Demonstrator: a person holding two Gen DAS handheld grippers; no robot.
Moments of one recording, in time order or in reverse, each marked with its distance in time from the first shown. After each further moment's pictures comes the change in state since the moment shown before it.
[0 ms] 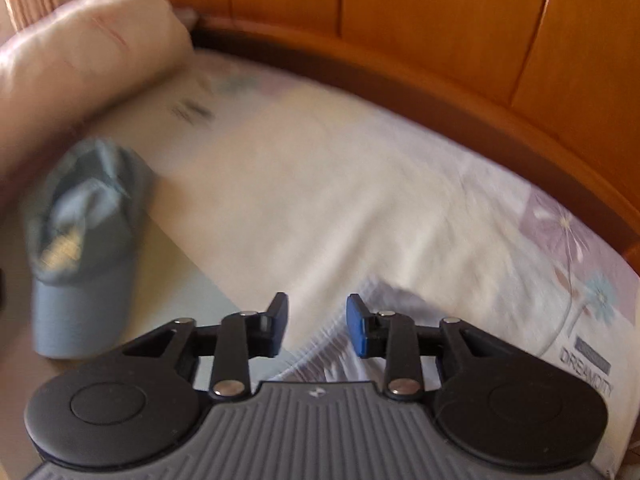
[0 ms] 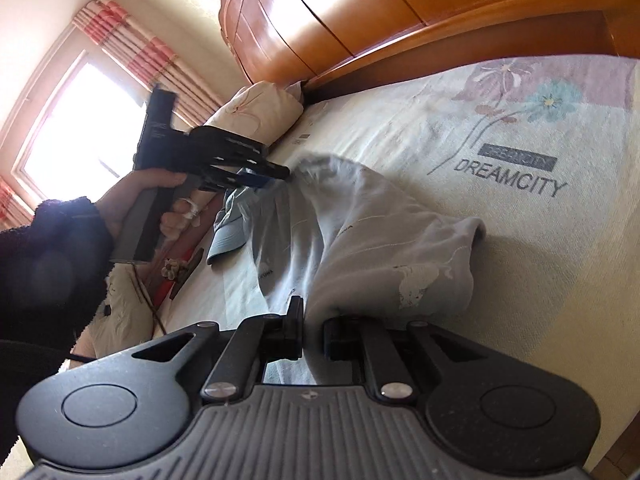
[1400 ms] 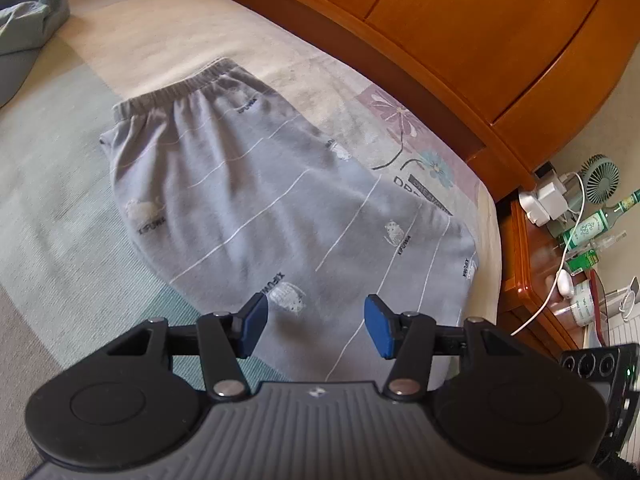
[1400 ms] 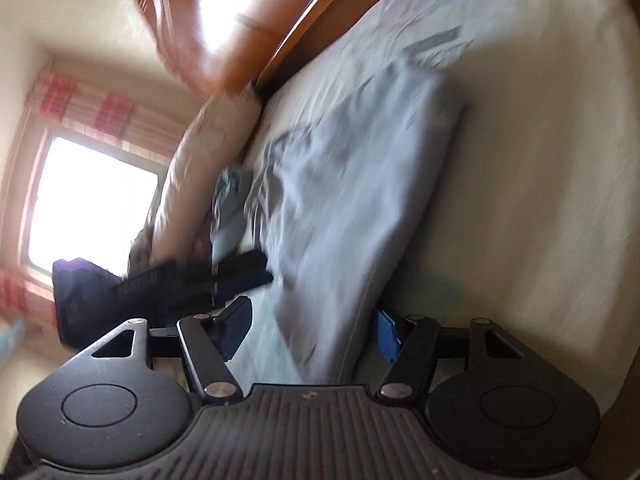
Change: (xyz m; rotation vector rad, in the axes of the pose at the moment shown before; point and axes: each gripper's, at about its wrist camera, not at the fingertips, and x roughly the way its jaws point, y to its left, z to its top) left arm -0.033 -0.015 -0.160 -0.110 0.085 -0.502; right arm 0.005 -0.016 -0.059 0.267 0.033 0.040
